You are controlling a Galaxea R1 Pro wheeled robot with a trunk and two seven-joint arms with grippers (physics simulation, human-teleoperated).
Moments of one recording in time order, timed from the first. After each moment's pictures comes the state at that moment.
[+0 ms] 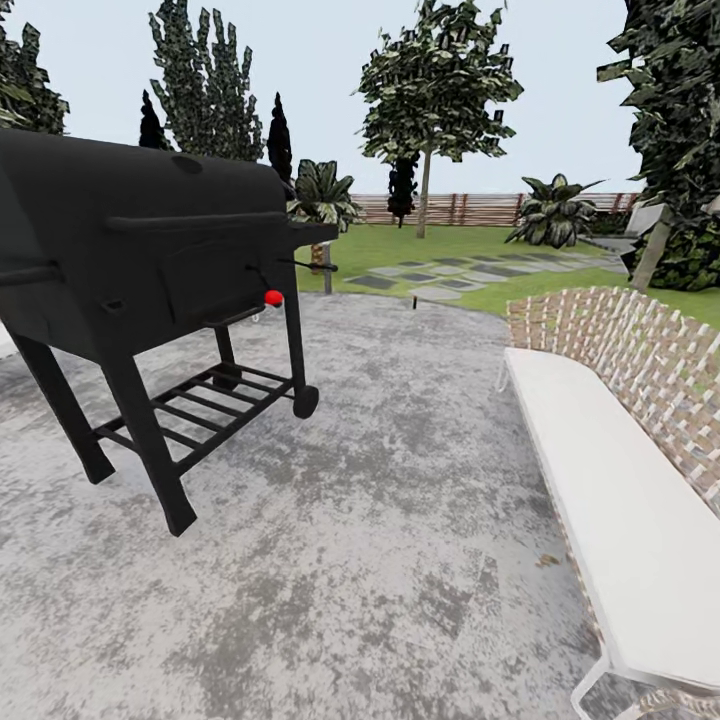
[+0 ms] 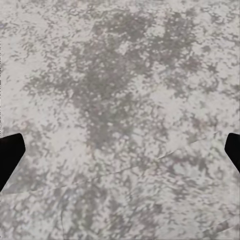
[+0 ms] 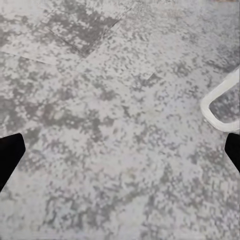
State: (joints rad) left arm -0.22 0.05 0.04 -0.28 0.01 -0.39 0.02; right arm -0.09 -0.11 -0.04 -0.45 0.00 -0.35 0.01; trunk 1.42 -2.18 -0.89
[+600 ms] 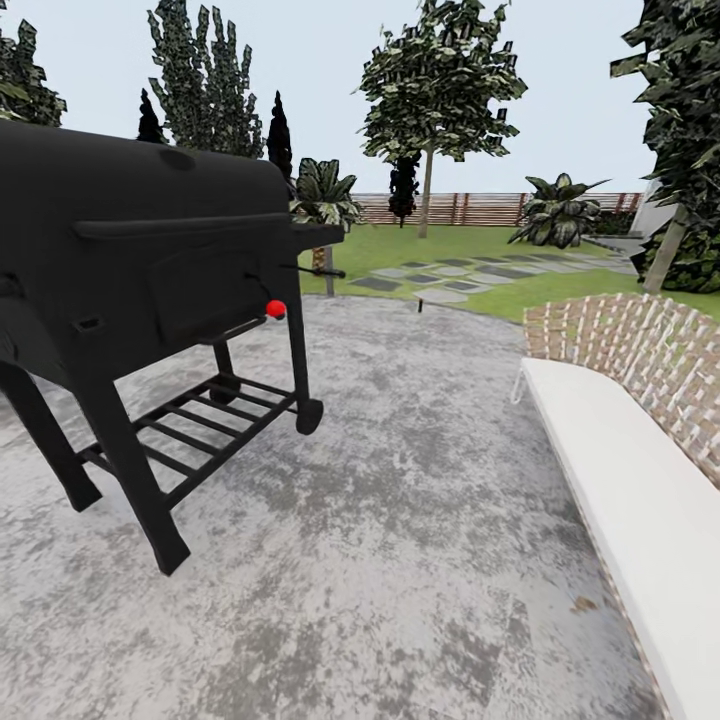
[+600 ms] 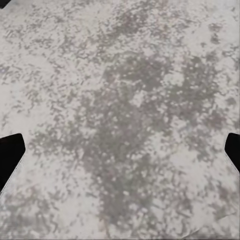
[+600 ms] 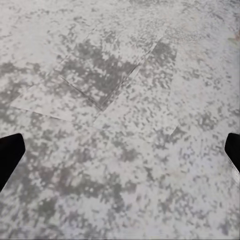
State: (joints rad) left arm -0.22 0.05 0.04 -0.29 0.01 -0.39 0.02; right arm -0.09 -0.11 -0.04 -0.45 0.00 -0.35 0.01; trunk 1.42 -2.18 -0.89
